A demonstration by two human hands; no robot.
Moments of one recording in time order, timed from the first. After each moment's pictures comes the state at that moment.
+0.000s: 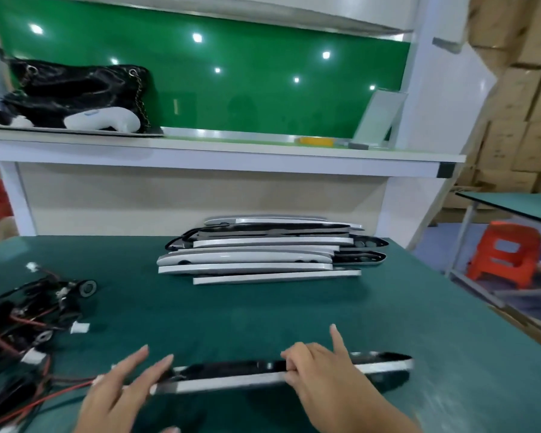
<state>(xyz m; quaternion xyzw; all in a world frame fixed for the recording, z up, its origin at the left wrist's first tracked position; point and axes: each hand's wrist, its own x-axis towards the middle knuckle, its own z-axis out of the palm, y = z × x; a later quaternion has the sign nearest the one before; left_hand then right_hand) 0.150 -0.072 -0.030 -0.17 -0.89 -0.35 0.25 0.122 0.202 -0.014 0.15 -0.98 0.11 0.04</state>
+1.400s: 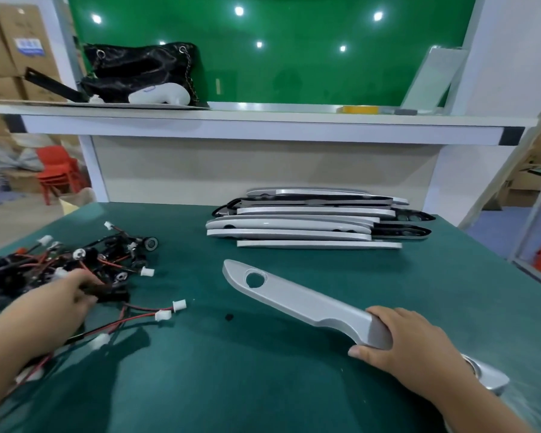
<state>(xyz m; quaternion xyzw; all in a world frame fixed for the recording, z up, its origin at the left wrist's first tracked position) 0.075 -0.253 -0.023 0.11 -0.96 -0.14 0.19 0.152 0.258 -0.018 -0.01 -0.99 0.11 0.06</state>
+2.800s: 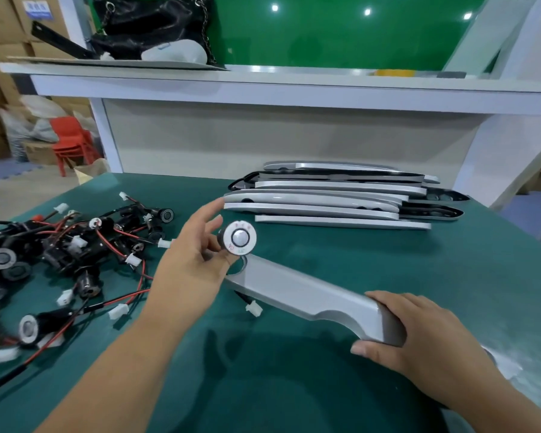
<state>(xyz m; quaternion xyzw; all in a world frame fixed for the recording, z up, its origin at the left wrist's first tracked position) 0.129 -0.062 0.029 -0.07 -0.83 -0.50 0.24 0.166 0.221 -0.003 0.07 -0.99 0.11 0.04</state>
